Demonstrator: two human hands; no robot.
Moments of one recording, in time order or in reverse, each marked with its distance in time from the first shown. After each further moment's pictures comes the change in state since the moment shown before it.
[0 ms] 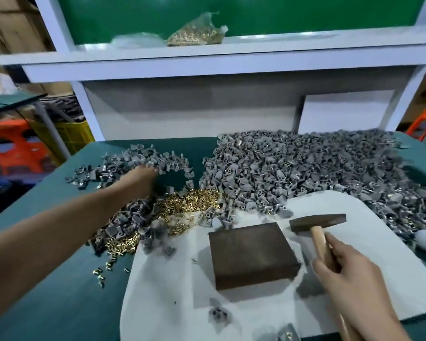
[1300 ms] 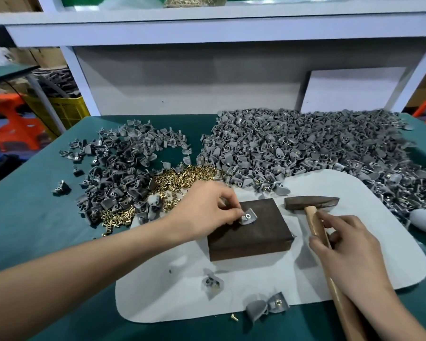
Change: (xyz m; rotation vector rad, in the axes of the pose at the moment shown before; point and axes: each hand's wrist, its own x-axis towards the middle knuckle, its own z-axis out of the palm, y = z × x) left_hand -0.165 0.145 0.004 -0.715 0.039 0.414; right_hand 0.006 0.014 0.002 -0.051 0.051 -0.121
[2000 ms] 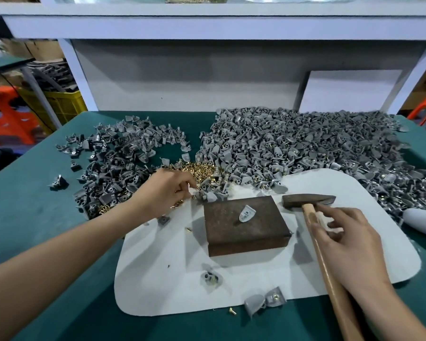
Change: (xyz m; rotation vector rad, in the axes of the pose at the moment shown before) left_hand 0.014 -0.083 -0.035 0.409 0.092 0.134; right_hand -0.001 -0.011 -0.010 0.083 0.064 -0.002
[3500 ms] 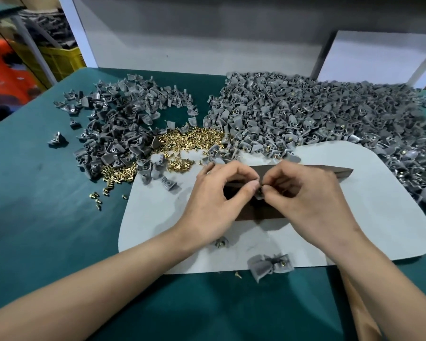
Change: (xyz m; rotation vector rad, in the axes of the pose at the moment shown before) left_hand -0.046 0.111 0.035 -0.732 0.277 -0.109; right_hand -0.007 -0.078 0.016 0.083 -0.349 -0.267
